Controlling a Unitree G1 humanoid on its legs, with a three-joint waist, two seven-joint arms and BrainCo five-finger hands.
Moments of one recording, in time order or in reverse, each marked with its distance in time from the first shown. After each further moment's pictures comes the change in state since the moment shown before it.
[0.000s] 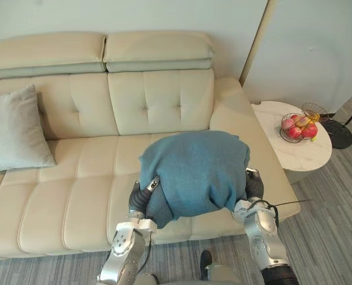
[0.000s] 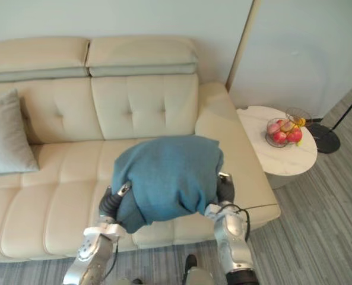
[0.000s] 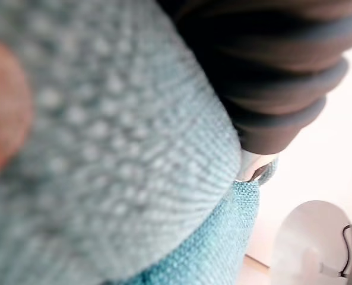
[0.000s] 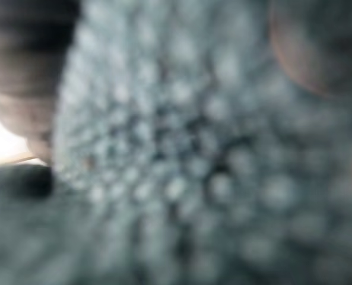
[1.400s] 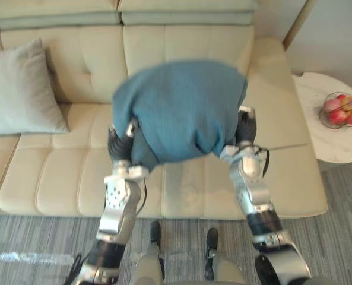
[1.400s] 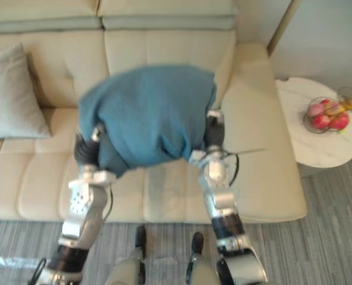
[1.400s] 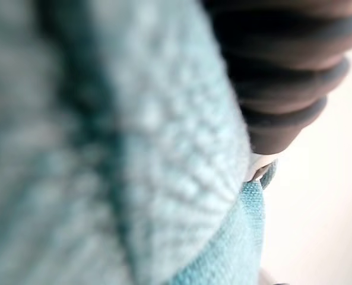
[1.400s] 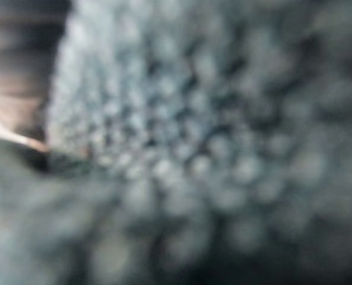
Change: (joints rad) left arm -0.707 0.088 0.184 -0.019 0.140 -0.092 0.300; right arm -0.824 0.011 -0.051 0.166 -0.173 -0.015 -0.241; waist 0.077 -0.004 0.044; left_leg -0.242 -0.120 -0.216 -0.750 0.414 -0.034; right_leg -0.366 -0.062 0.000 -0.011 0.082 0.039
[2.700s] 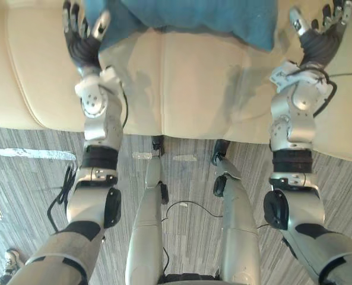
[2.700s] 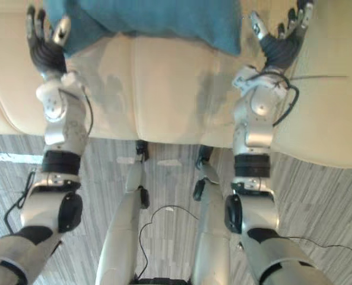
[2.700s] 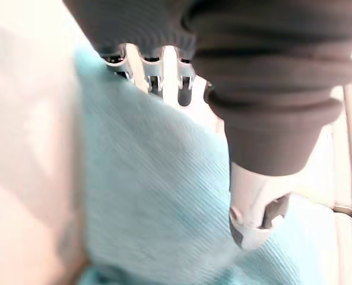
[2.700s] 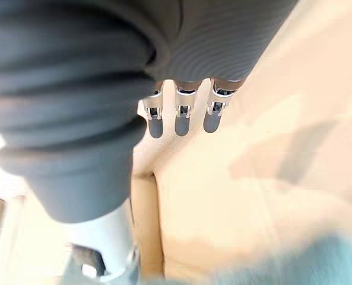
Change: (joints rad) left arm -0.418 0.054 0.341 0.605 -0.041 0.026 -0.118; right arm -0.143 -0.179 -0.284 0.071 -0.078 0.050 -0.042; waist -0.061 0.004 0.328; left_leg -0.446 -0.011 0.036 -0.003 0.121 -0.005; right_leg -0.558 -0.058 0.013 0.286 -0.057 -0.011
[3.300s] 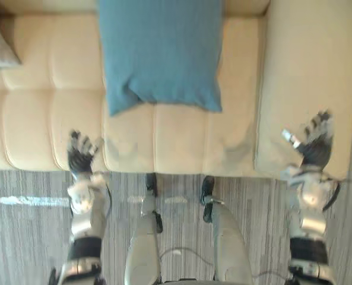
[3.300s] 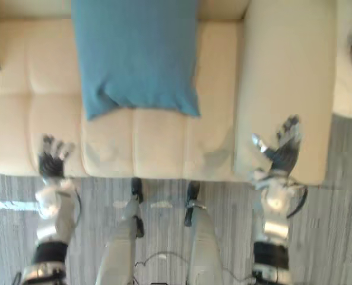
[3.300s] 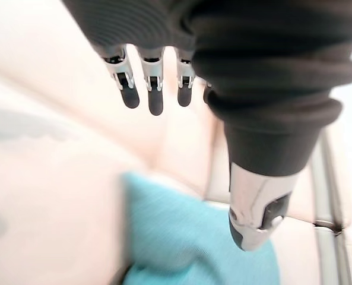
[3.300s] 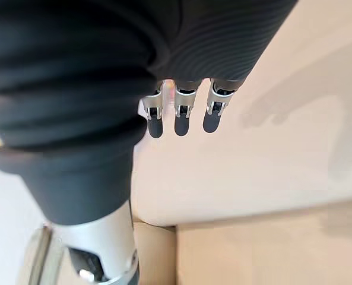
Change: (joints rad) left arm 0.915 -0.162 -0.046 -0.200 0.000 -0.004 -0.158; right arm 0.859 0.121 0.033 -0.199 0.050 -0.053 0.180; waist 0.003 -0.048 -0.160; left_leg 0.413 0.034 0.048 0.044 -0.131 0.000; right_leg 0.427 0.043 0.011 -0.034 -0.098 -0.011
